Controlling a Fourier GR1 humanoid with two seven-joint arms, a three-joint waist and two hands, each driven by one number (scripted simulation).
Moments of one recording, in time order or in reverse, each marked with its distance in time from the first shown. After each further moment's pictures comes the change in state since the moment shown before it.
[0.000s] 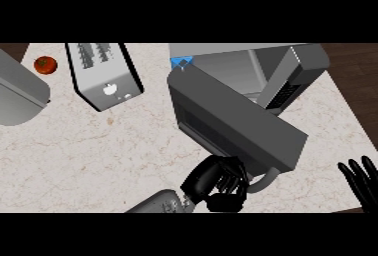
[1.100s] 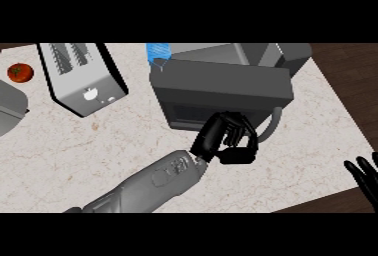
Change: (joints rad) left arm -0.309 -0.027 0.038 0.177 0.353 0.216 -0.062; right arm 0.009 -0.061 0.006 -0.191 -0.143 -0.038 0.177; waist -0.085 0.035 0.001
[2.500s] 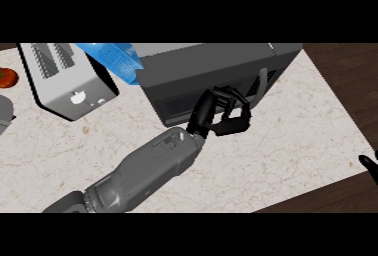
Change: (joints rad) left arm -0.132 -0.001 0.056 0.169 0.332 -0.049 -0.151; right arm -0.049 -0.071 -0.036 -0.088 -0.139 -0.003 0.087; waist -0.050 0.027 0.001
